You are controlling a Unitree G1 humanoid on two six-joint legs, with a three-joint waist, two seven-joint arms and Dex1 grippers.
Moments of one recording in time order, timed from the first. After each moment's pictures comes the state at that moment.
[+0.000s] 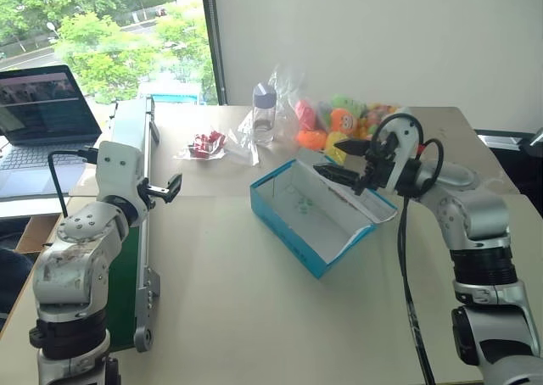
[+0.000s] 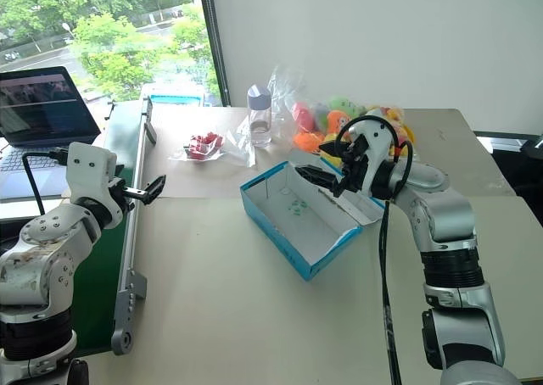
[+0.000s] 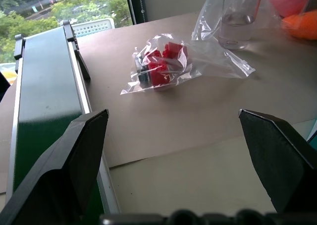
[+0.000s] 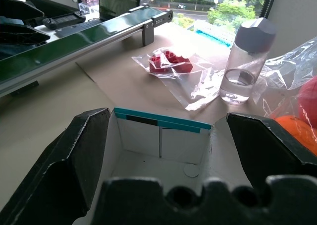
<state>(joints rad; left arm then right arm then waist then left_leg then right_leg) -0.32 0.52 0.31 -0.49 -0.28 0.99 -0.27 -0.67 -0.58 -0.02 0.01 0.45 0.57 0.84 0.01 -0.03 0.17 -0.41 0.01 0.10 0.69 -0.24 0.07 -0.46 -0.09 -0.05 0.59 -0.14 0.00</state>
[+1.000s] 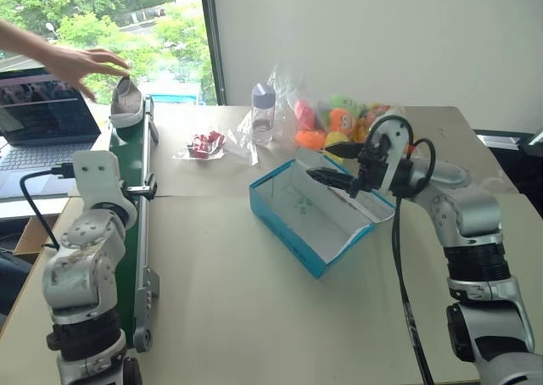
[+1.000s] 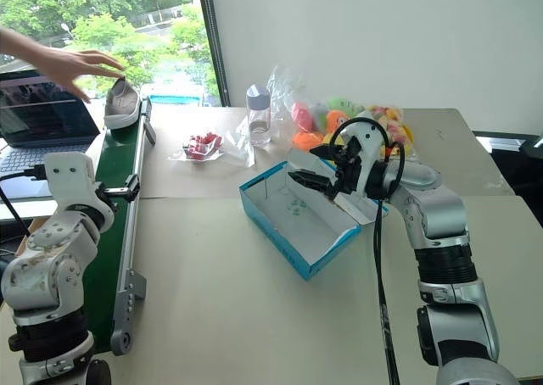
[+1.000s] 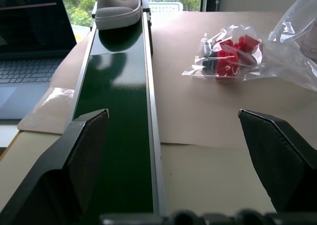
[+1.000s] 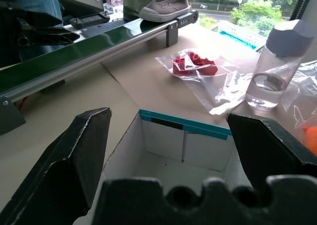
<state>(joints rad) -0.29 0.34 0.37 -0.46 -0.21 0.97 0.00 -0.67 -0.56 0.00 -0.03 0.46 0.61 0.92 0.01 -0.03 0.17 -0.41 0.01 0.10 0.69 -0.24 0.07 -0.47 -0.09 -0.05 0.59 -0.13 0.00</state>
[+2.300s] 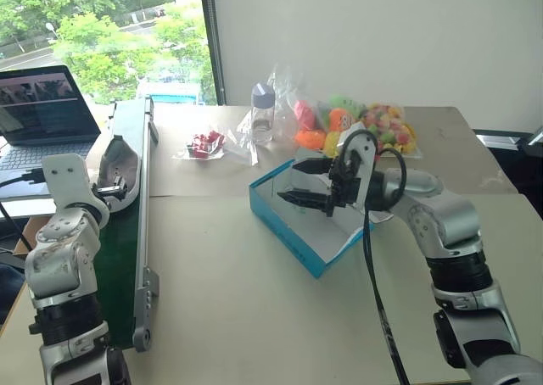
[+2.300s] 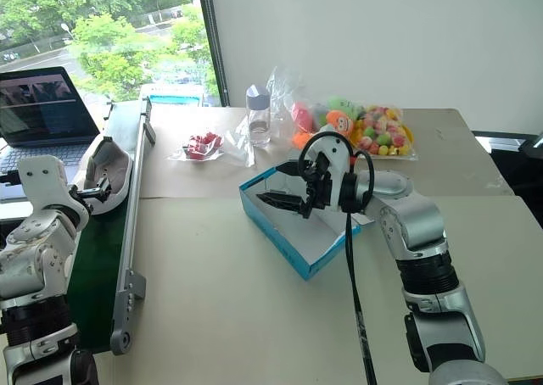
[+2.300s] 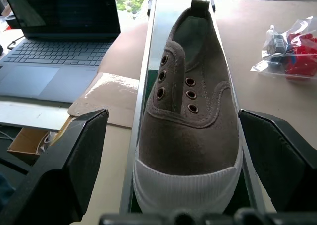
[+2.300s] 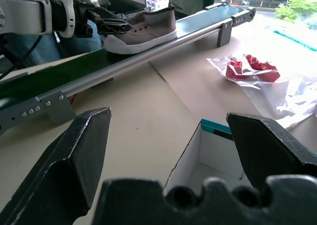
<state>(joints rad) -0.36 0.47 0.48 -0.12 -0.20 0.83 -0.07 -0.67 -0.51 0.09 -0.15 0.49 0.68 0.91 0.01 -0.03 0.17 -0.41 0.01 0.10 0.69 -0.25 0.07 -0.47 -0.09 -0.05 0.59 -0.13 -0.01</state>
